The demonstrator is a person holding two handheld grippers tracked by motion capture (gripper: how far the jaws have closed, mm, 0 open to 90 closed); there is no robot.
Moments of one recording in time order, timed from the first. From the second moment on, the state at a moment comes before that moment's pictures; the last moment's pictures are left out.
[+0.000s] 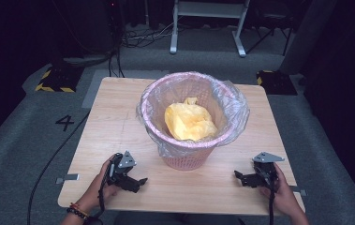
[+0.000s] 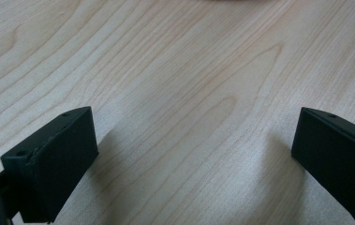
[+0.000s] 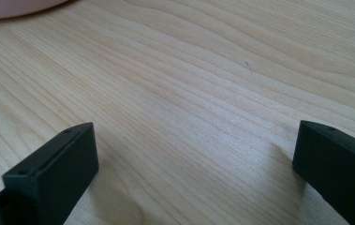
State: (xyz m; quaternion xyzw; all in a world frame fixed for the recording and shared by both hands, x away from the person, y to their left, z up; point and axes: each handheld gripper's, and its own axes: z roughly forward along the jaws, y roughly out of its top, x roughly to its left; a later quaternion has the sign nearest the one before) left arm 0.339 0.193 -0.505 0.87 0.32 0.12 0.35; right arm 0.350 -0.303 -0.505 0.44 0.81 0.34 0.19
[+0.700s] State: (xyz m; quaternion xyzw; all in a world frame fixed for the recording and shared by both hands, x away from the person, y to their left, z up) left arm 0.347 0.184 -0.505 0.88 0.30 0.11 0.35; right arm 0.351 -0.304 -0.500 0.36 0.83 0.37 0.19
